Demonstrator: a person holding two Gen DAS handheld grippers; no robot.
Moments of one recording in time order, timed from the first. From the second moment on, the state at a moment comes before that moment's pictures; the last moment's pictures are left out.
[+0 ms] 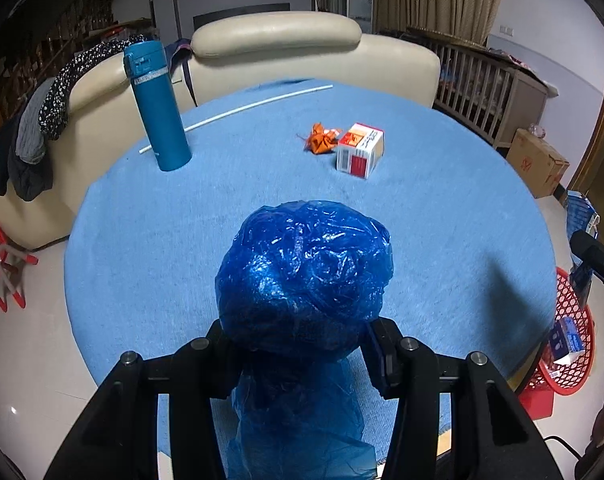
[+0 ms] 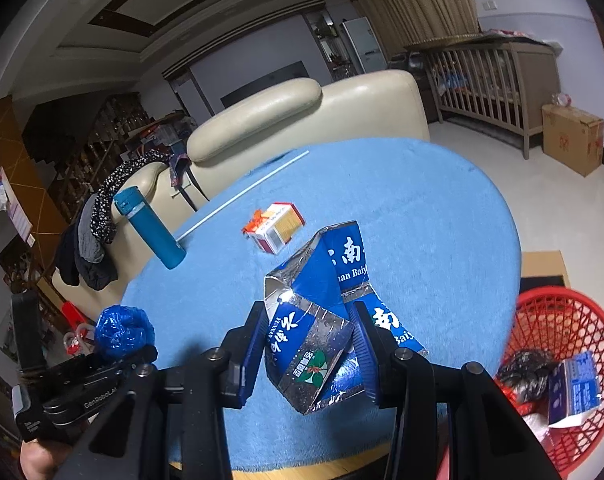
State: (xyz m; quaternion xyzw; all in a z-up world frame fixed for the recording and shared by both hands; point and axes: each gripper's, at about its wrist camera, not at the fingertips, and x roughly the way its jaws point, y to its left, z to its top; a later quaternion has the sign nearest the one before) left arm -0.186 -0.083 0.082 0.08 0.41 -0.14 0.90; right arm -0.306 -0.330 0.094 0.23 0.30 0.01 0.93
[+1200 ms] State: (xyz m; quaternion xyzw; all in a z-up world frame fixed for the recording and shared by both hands) left arm -0.208 -0.130 0.084 0.13 0.40 -0.17 0.89; right arm -0.327 -0.347 0.079 0.25 0.29 0.00 0.92
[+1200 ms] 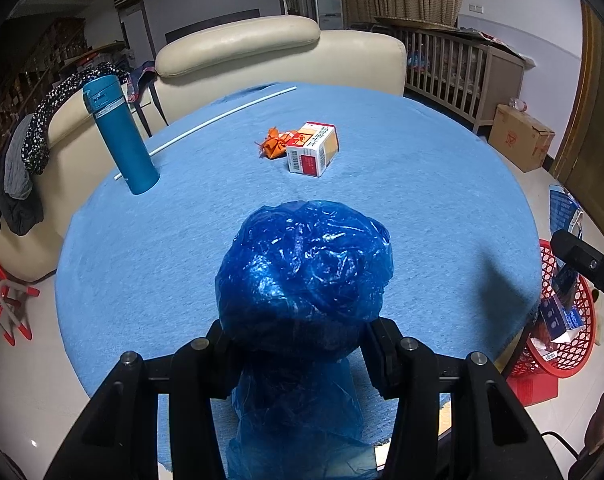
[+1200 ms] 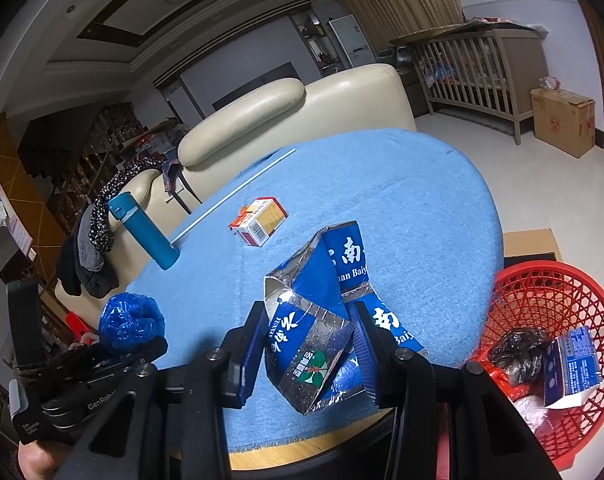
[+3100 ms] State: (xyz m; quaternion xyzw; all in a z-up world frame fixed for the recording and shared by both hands) left arm -0.282 -0.312 0.085 0.24 0.37 -0.32 0.84; right arm -0.416 -0.478 0.022 0.33 0.29 -0.13 0.89
